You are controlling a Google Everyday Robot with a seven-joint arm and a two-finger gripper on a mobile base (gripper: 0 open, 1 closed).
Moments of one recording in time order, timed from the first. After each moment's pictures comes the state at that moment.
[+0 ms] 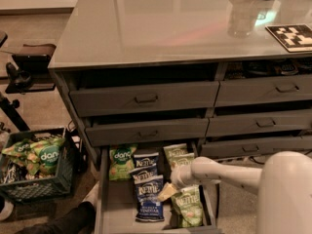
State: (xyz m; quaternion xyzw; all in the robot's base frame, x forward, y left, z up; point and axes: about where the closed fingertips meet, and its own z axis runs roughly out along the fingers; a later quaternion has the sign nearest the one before) arm 0.570 -0.056 0.294 -0.51 0.78 0.21 0.28
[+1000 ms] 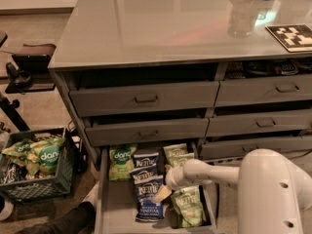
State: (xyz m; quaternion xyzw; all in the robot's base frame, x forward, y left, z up) arm 0.581 -0.034 0.242 -0.52 0.78 0.21 0.27
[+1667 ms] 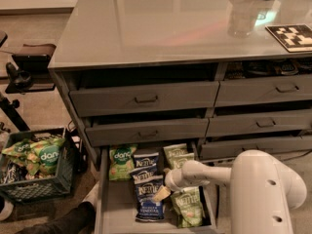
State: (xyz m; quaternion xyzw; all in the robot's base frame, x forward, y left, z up) arm 0.583 -0.032 0.215 -0.52 0.79 0.21 0.25
